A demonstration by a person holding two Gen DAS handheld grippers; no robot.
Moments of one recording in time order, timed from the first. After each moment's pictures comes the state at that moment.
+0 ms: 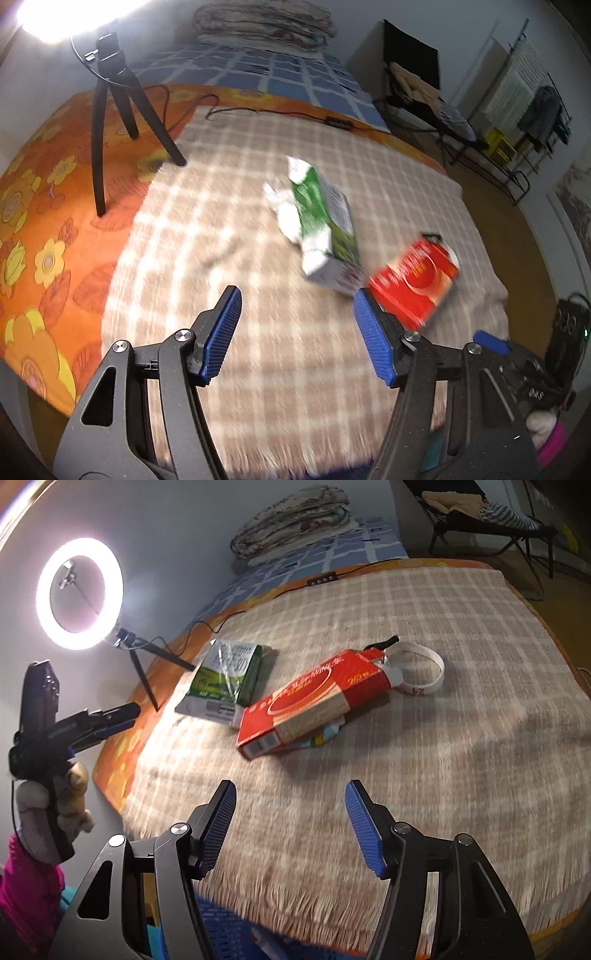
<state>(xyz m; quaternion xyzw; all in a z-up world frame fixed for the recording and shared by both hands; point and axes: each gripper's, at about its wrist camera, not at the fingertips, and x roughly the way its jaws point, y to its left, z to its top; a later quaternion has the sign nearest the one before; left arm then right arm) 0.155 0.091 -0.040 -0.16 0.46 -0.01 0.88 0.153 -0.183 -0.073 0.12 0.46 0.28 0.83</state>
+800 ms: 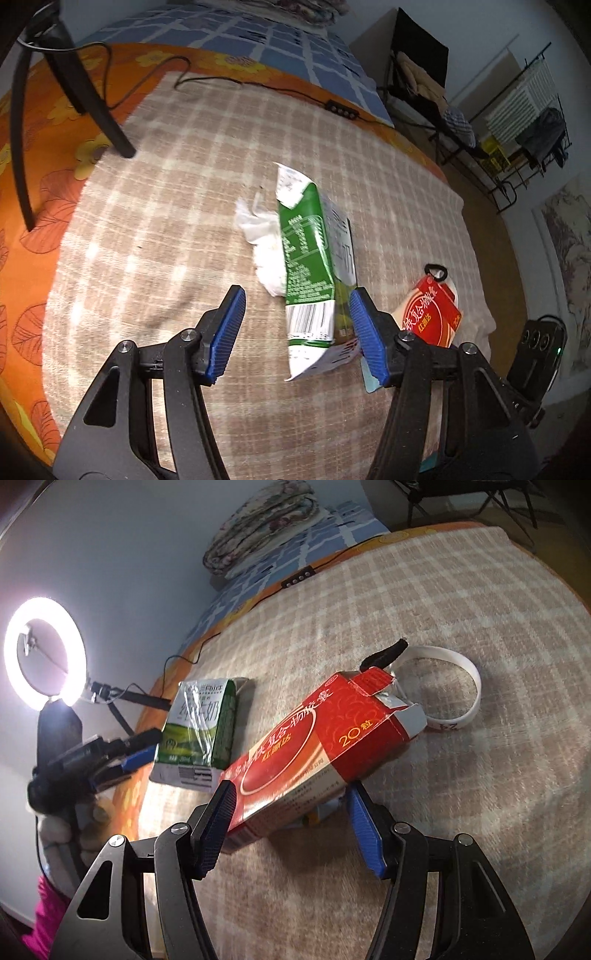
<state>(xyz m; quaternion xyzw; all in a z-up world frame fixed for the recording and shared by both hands) 0.242 0.094 -0.081 -0.22 0.50 -0.04 0.84 0.225 -0.170 -0.107 0.22 0.48 0.26 0.81</state>
